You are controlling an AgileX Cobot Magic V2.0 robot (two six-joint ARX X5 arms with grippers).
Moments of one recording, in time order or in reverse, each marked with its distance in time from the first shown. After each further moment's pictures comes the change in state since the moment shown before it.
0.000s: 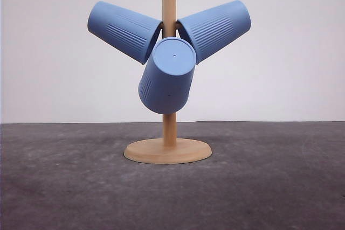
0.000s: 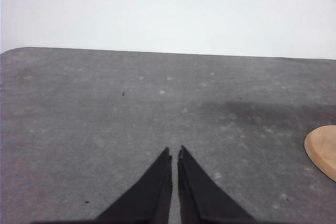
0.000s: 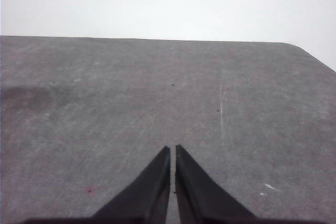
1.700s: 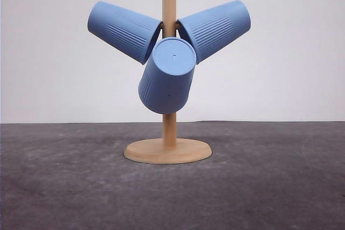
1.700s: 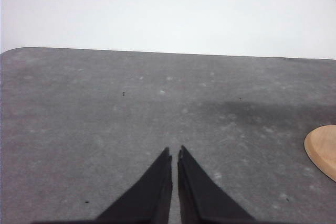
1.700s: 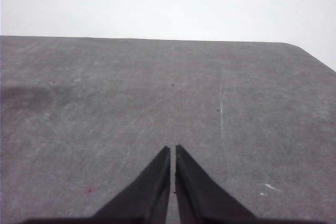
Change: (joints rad) left_arx 0.000 0.000 0.000 0.000 0.000 0.000; right_arx 0.000 0.000 0.000 0.000 0.000 0.000
